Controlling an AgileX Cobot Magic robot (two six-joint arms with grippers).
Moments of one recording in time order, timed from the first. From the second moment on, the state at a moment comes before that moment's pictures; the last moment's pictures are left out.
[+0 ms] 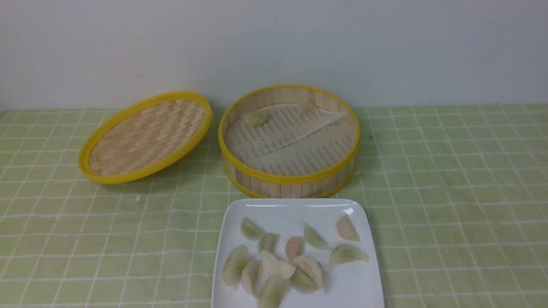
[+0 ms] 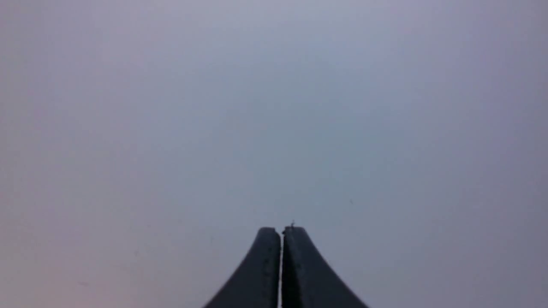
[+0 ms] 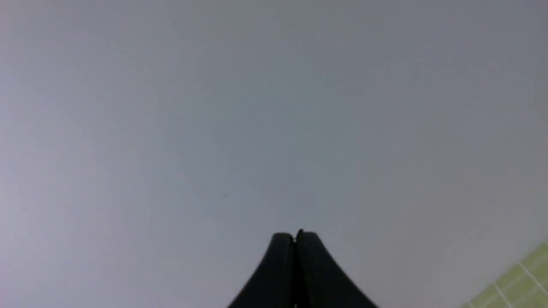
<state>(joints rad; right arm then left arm) 0.03 0.06 -0.28 0.48 0.10 0.32 -0.10 0.15 -0.43 -0.60 0.07 0.06</state>
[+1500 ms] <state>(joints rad) 0.06 0.96 -1.14 0.41 1.15 -0.08 -0.30 2.41 -2.23 -0.19 0.88 0.56</state>
